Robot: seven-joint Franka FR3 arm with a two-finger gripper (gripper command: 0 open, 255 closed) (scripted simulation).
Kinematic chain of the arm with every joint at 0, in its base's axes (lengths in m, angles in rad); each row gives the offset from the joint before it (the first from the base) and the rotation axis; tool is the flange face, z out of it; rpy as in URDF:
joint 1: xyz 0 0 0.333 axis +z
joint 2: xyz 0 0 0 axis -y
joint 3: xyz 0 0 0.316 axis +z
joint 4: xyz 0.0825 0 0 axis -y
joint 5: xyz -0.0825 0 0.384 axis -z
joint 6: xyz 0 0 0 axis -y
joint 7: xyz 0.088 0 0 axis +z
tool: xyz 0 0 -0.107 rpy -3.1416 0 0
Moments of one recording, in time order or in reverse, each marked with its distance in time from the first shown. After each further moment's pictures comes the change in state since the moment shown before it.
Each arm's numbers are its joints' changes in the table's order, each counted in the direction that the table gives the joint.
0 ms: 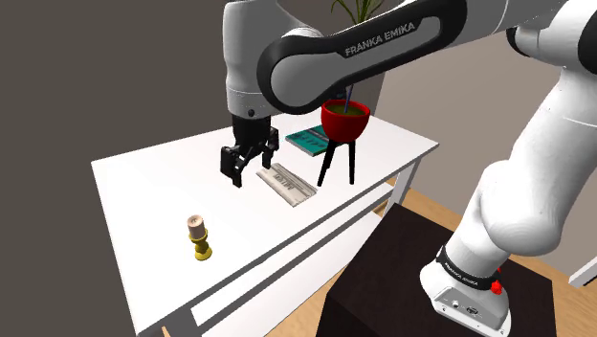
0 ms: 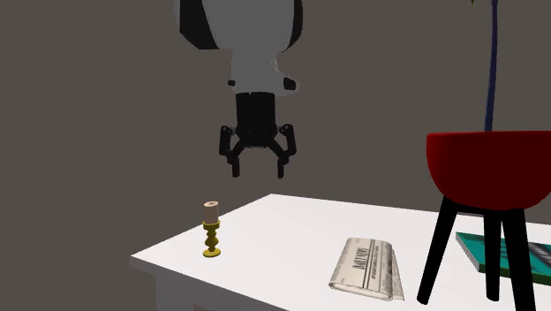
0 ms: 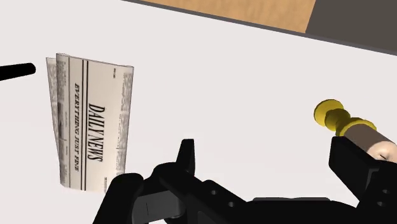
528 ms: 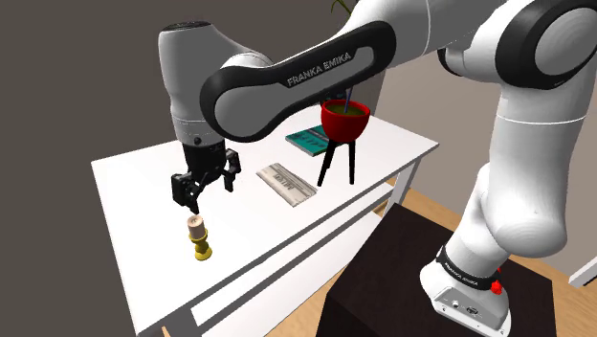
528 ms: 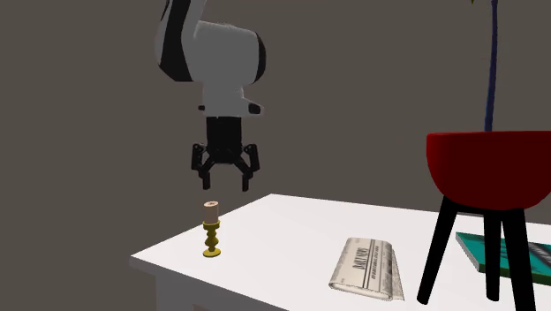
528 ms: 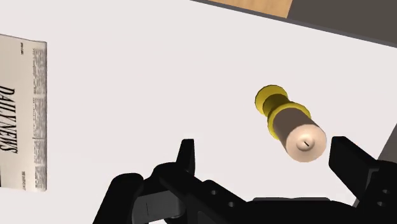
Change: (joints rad) arm 0.094 -0.298 0.039 0.265 0.117 -0.012 -0.140
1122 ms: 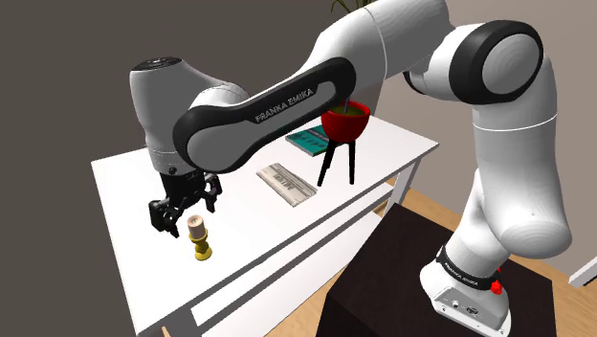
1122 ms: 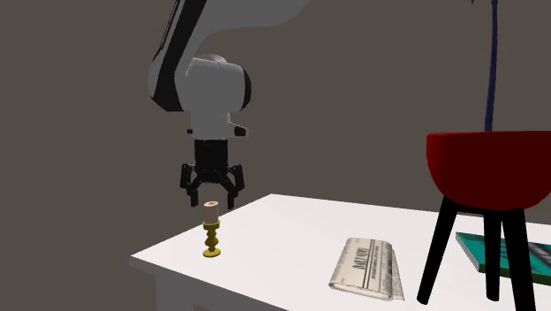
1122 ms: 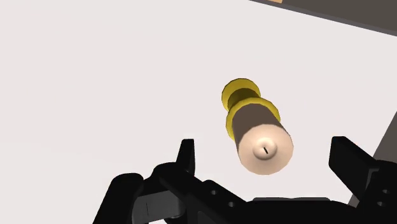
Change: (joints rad) arm 0.072 -0.185 -0.011 0.137 0.069 0.026 -0.059
